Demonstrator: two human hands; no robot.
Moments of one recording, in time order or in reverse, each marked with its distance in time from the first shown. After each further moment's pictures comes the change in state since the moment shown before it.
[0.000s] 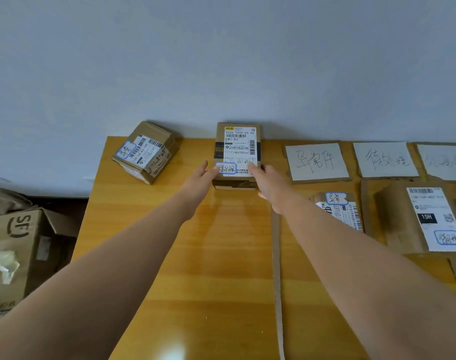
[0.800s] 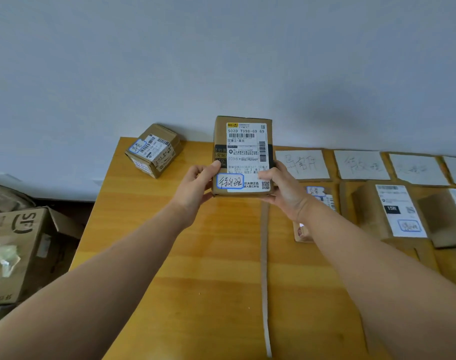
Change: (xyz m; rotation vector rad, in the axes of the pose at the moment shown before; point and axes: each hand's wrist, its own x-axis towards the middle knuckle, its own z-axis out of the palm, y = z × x) left_hand -0.105 0.000 0.010 -0.361 -0.035 0.243; right_hand -0.100 0.005 -0.049 0.314 -0.241 -0.241
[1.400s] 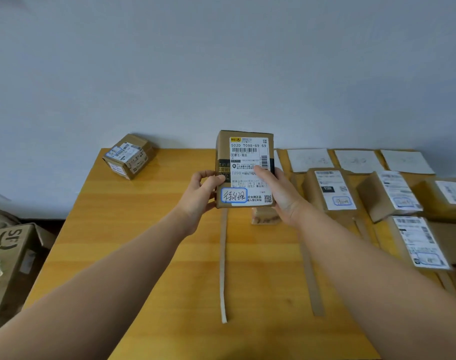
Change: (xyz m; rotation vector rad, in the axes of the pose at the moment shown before) left_hand -0.092 -0.029 0.110 0.060 -0.078 0.077; right_hand -0.113 0.009 -0.076 -0.059 0.148 -0.075
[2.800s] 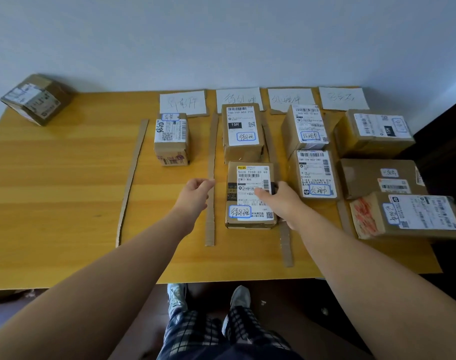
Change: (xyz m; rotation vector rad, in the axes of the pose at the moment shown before) left_hand -0.051 -0.145 0.231 0.256 0.197 -0.259; right_hand -0.099 0.126 -0.249 -0.354 0.153 0.365
